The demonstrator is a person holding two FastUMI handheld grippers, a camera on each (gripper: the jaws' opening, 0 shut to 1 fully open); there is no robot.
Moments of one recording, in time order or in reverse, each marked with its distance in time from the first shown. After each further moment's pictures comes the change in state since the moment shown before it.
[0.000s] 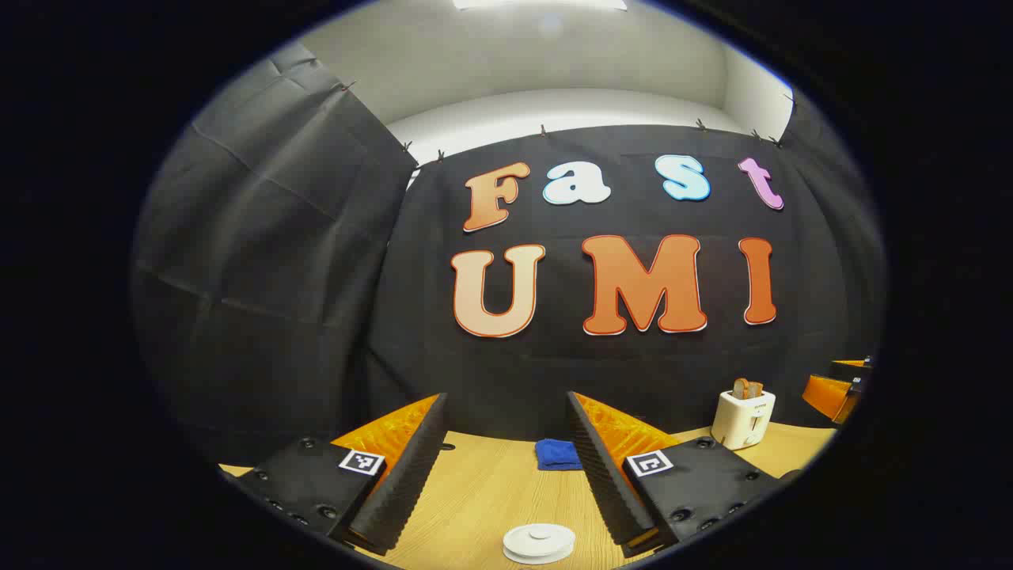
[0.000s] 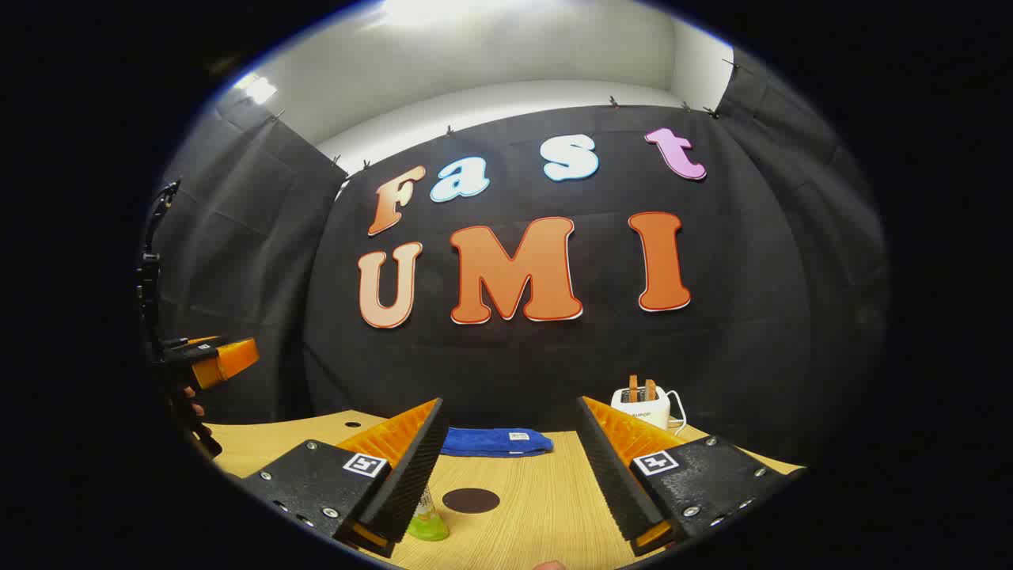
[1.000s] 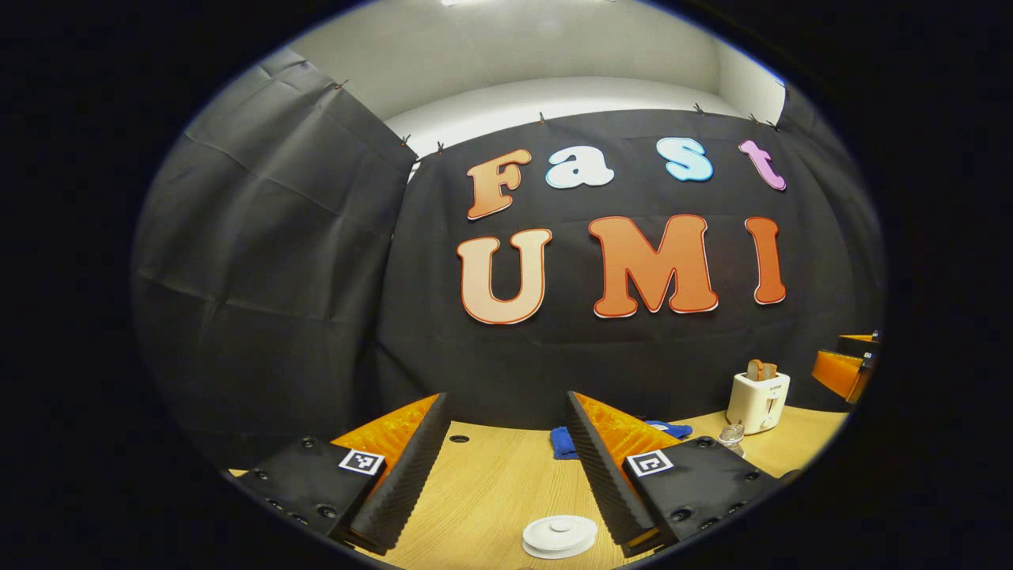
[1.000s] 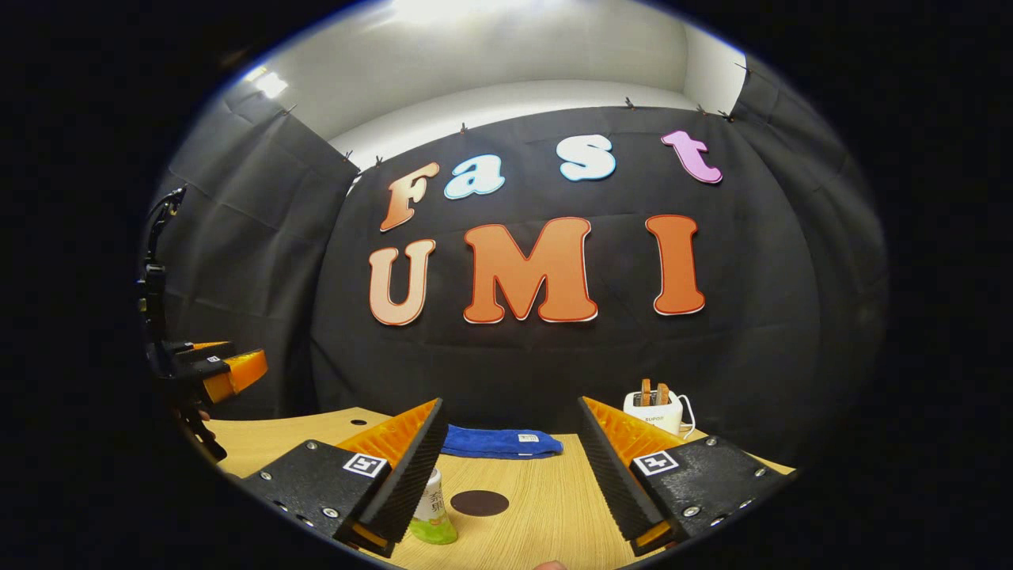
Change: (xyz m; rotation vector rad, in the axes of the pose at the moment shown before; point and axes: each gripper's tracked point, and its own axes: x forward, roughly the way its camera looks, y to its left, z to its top) left arm 0.006 0.012 -0.021 0.042 0.041 0.018; right arm 0.006 0.020 0.000 -0.019 0.000 0.032
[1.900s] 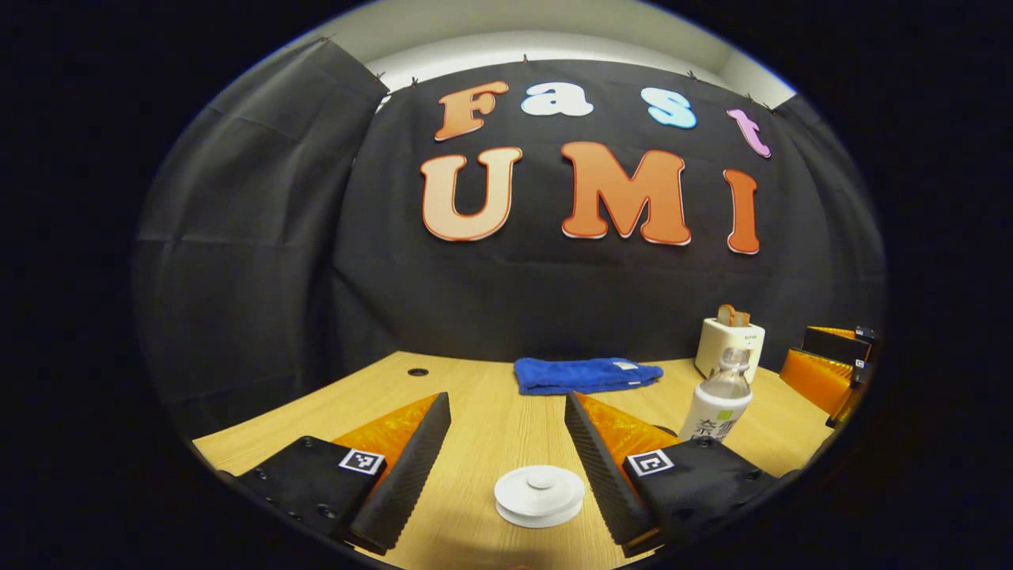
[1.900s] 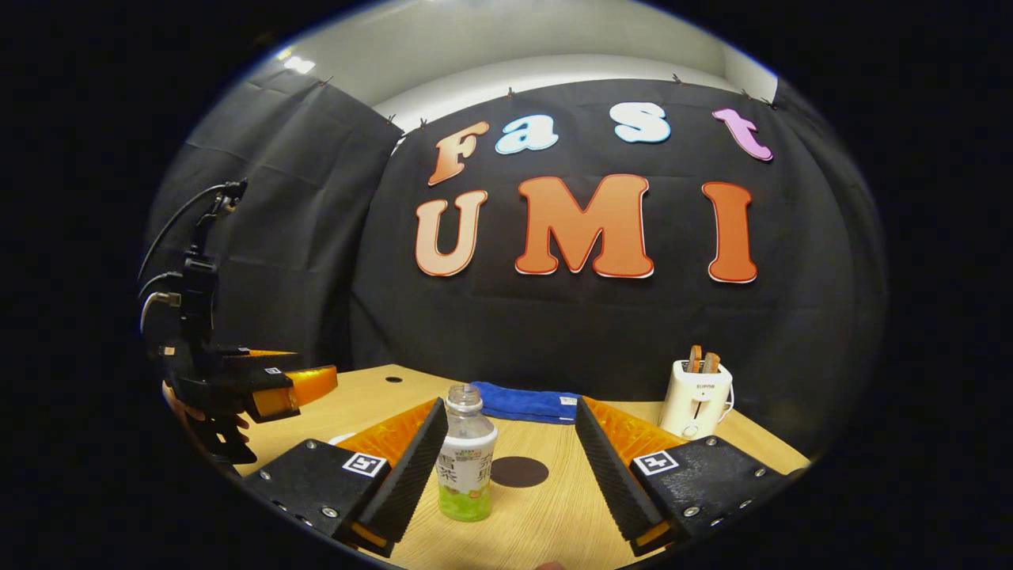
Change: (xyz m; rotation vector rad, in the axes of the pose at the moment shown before) left arm 0.010 -0.030 -0.124 -0.030 0.300 -0.162; right arm -0.002 0.058 -0.078 -0.066 0.171 0.158
